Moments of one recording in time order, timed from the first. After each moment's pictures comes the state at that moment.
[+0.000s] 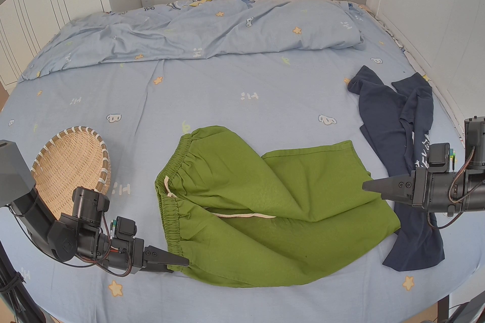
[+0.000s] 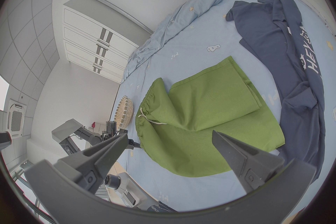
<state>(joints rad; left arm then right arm) -0.11 1.95 -0.42 -0.53 -0.99 -0.30 0.30 1.39 -0.62 -0.23 0.47 0.48</state>
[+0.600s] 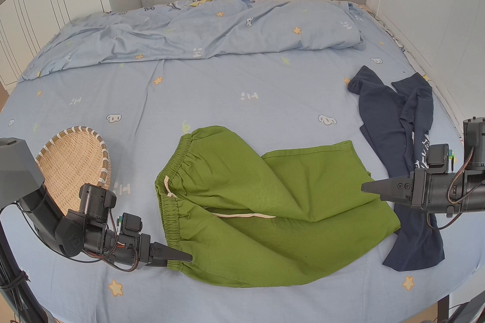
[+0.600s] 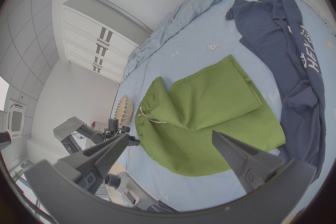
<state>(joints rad) -0.13 2.00 -0.48 -0.53 -0.96 -0.31 0.30 1.39 -0.62 -0.23 0.47 0.48</state>
